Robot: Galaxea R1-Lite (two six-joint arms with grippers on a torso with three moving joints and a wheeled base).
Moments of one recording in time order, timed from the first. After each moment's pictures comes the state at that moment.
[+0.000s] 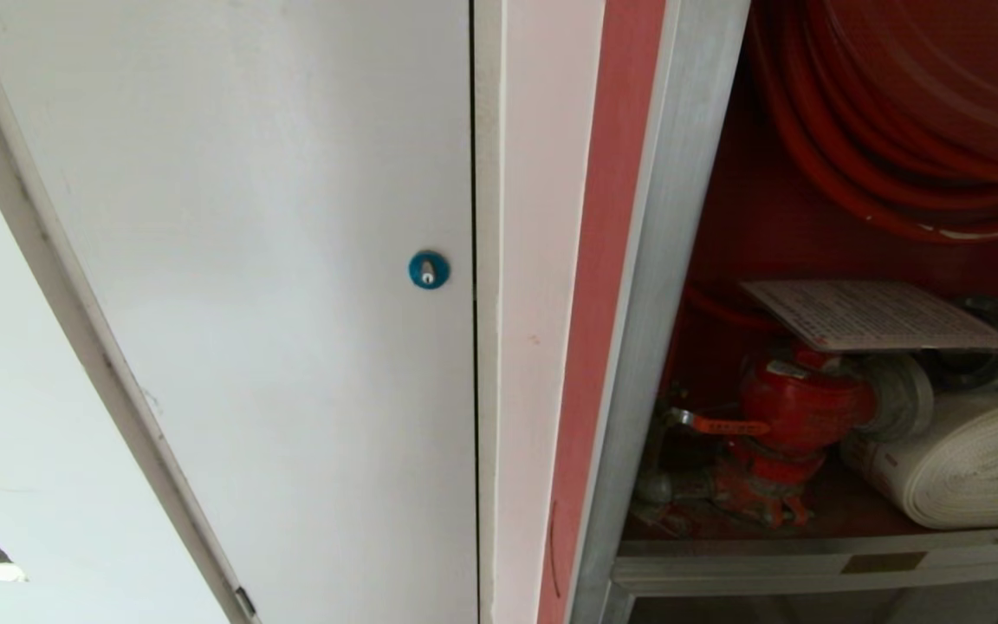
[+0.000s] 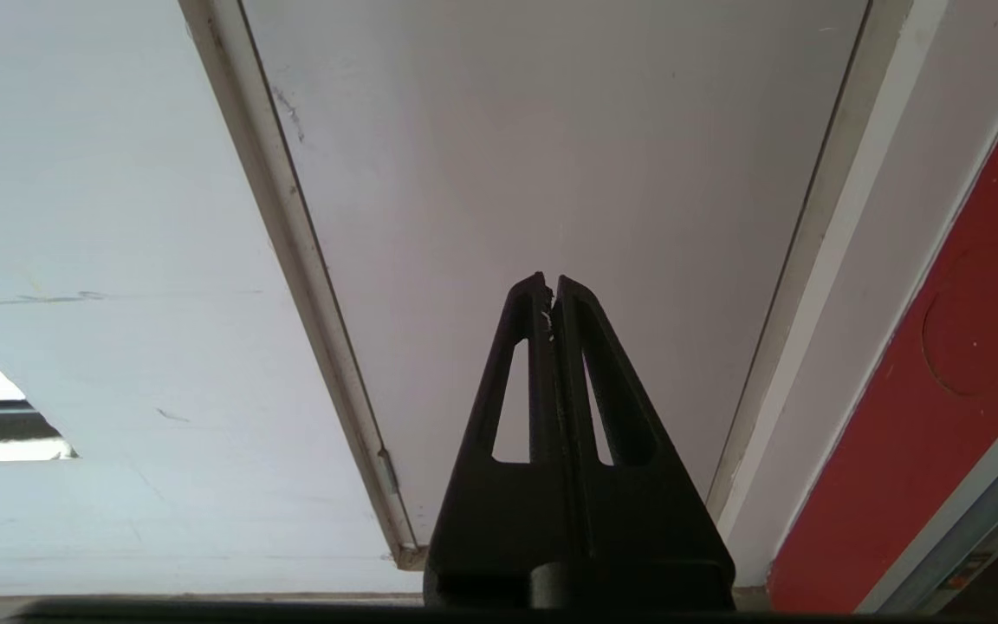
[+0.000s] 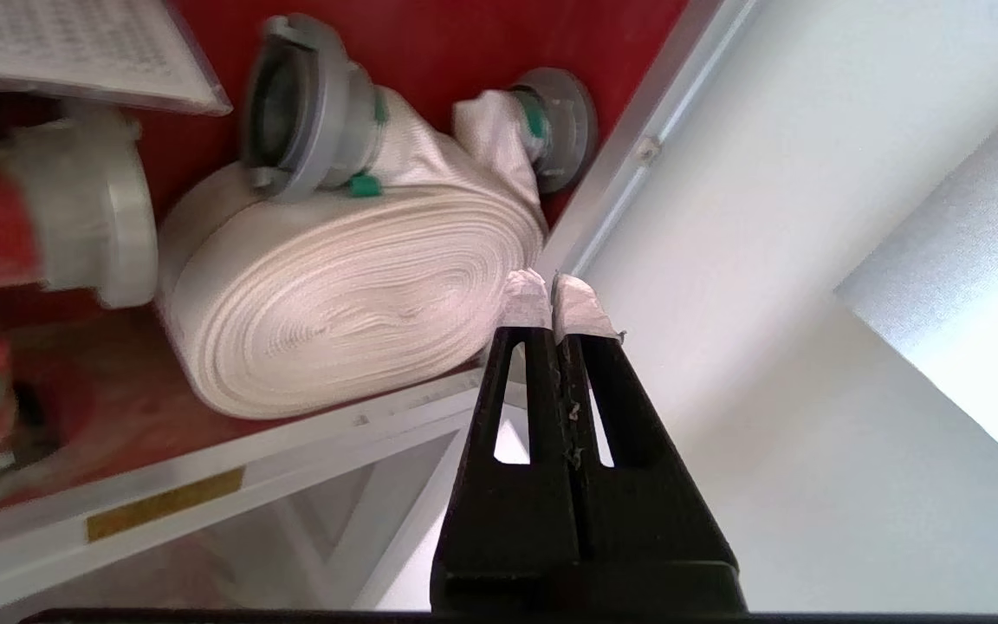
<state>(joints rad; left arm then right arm) 0.01 0.00 0.00 -0.01 -0.03 0.04 -0.03 0.70 -0.56 -0.14 -0.69 -0.39</state>
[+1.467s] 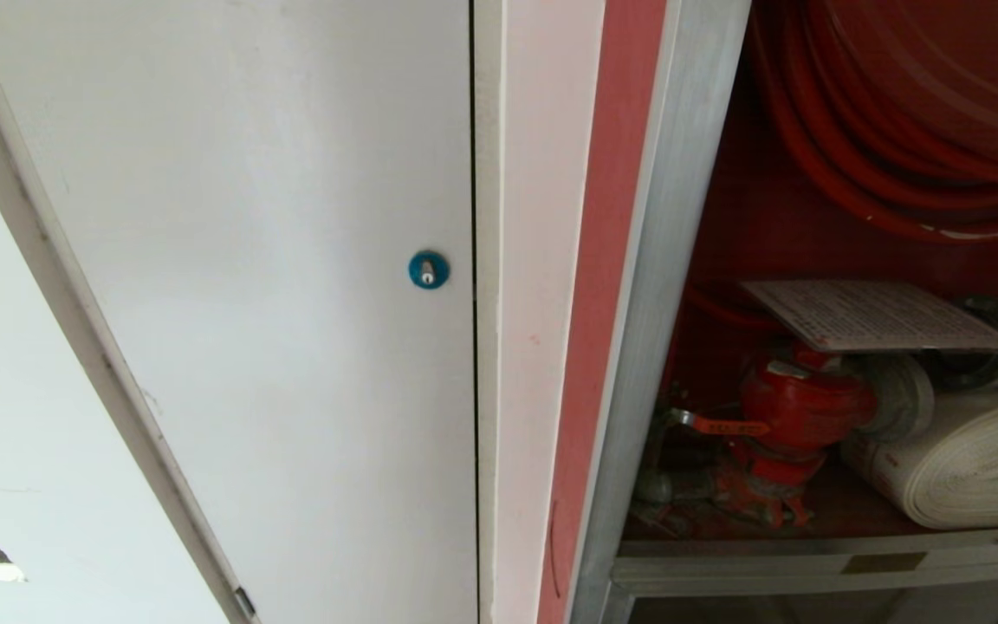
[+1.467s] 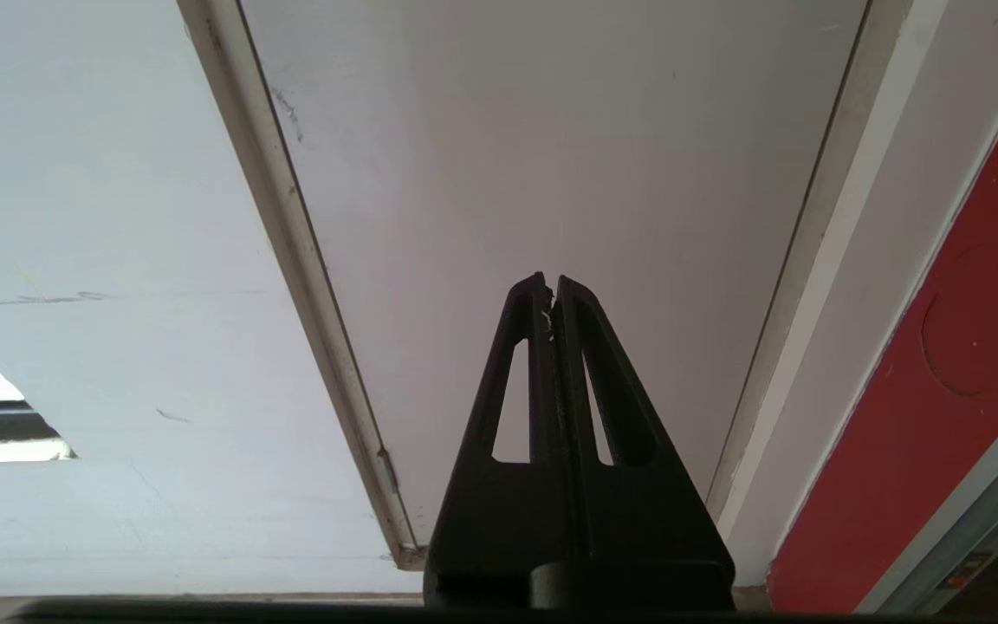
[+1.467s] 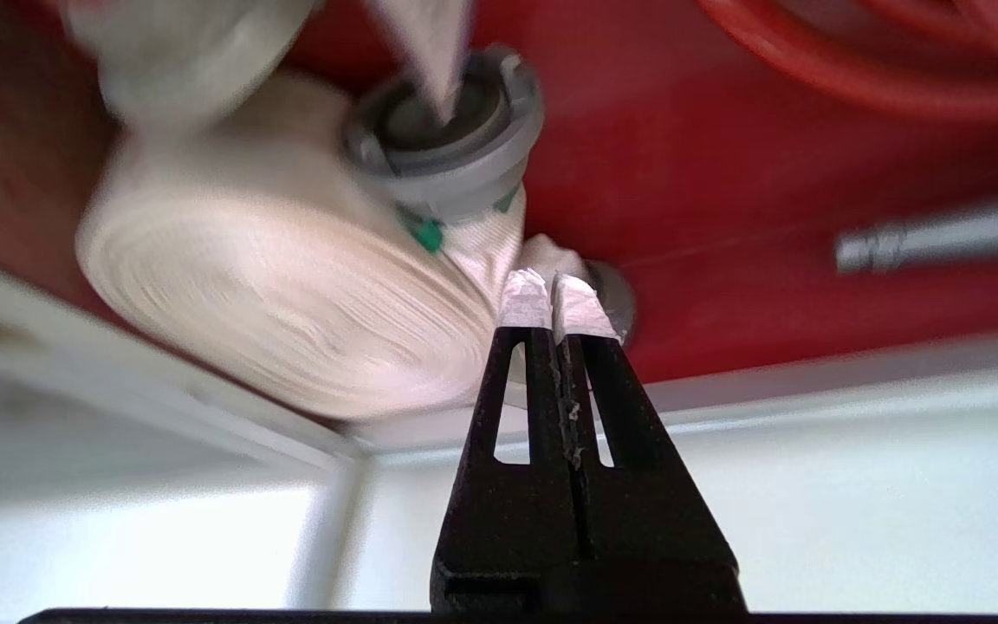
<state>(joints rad) 0.01 0.00 0.00 -0.01 -0.03 0.04 -0.51 0.95 -0.64 -0.18 0.15 -1.24</state>
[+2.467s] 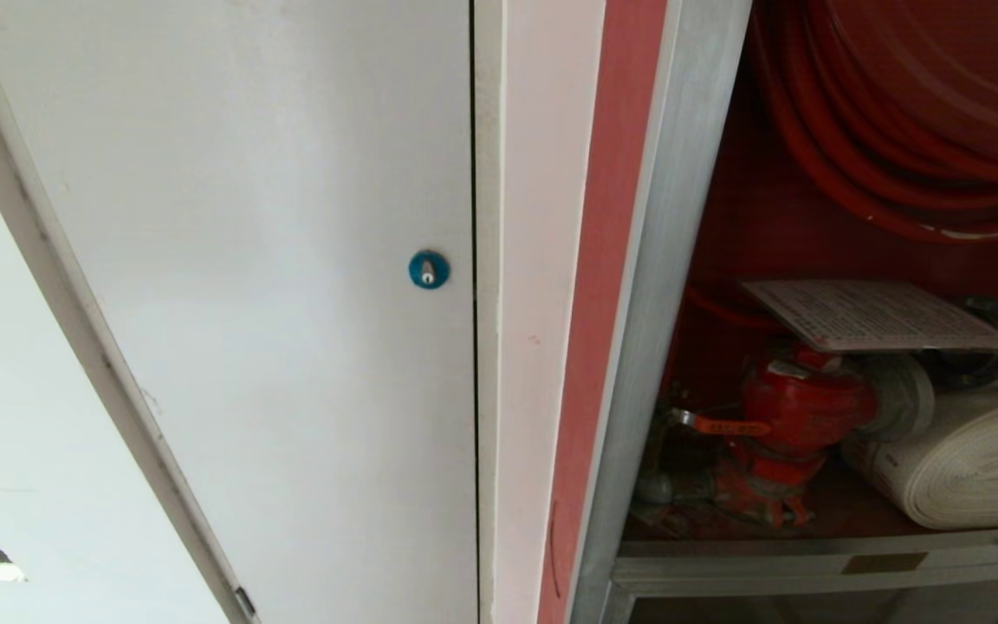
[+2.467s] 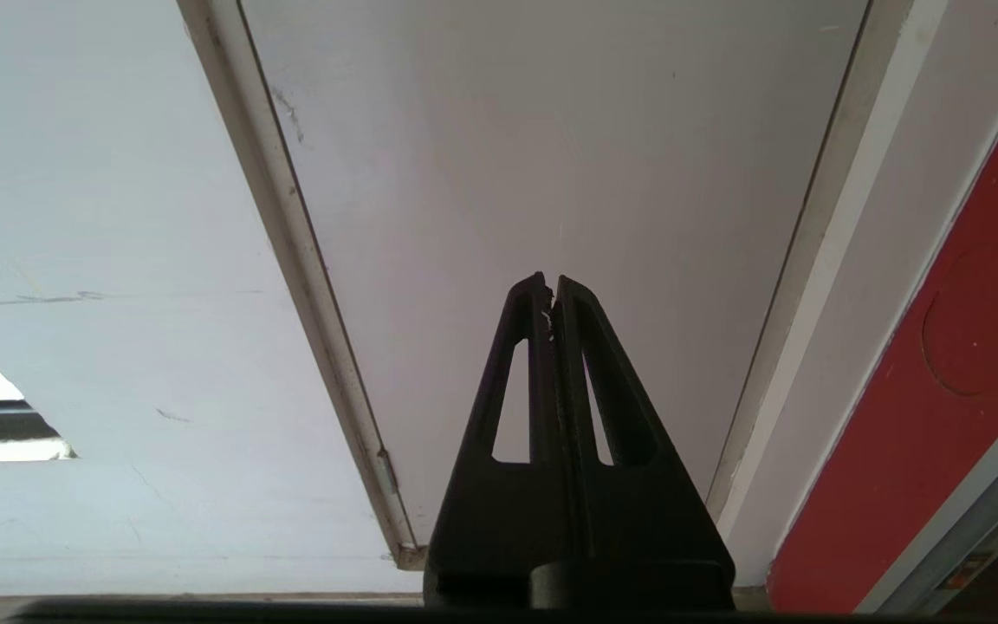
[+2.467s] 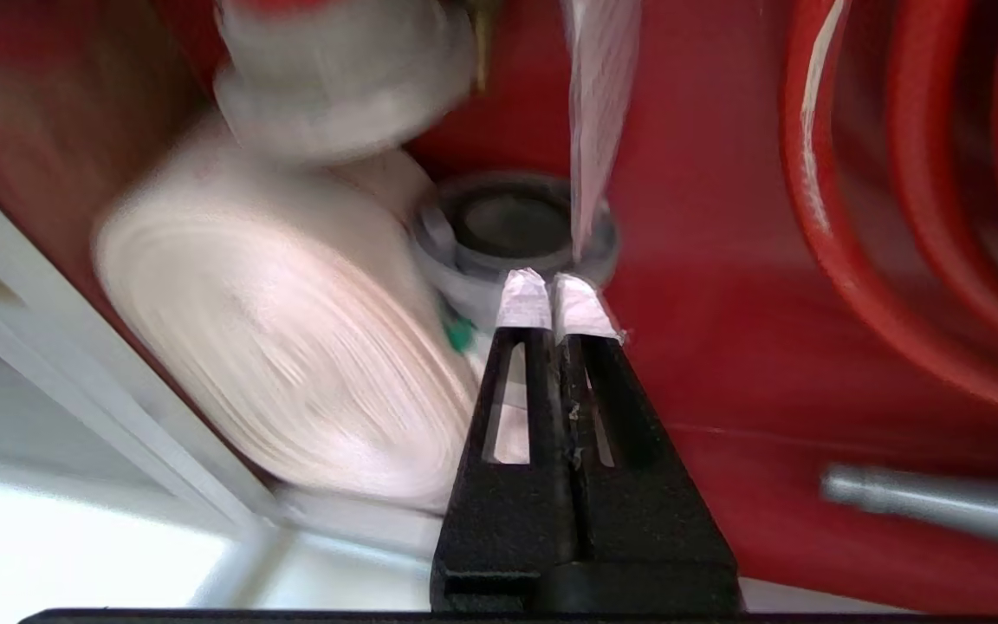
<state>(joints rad) 0.01 0.00 0.00 -0.01 -0.03 0.04 -0.53 1.07 -0.64 -0.19 0.36 -1.56</state>
